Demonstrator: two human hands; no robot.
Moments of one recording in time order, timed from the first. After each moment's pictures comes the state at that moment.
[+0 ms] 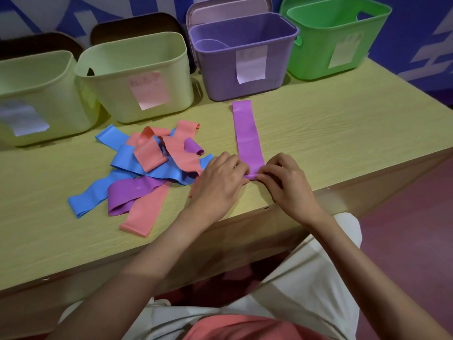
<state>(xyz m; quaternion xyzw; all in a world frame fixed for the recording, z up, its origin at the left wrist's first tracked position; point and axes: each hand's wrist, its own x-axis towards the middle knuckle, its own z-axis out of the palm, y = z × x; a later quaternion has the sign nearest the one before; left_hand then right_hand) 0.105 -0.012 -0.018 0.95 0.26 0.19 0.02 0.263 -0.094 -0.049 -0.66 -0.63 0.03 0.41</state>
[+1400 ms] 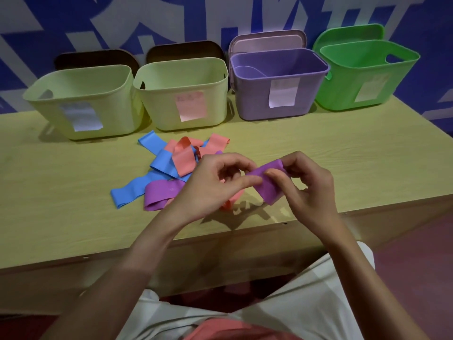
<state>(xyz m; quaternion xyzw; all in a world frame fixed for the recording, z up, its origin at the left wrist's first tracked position) 0.046 -0.029 0.076 0.77 0.27 0.34 0.47 0.212 -0.100 0.049 -0.50 -0.64 0.08 0.57</state>
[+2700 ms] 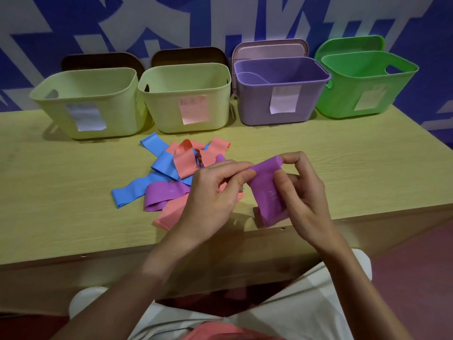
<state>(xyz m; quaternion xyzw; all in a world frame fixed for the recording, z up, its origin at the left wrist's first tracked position) 0.052 -0.054 0.074 0.75 0.29 0.47 0.37 0.197 -0.115 0.063 -0.45 -0.61 0.25 0.60</state>
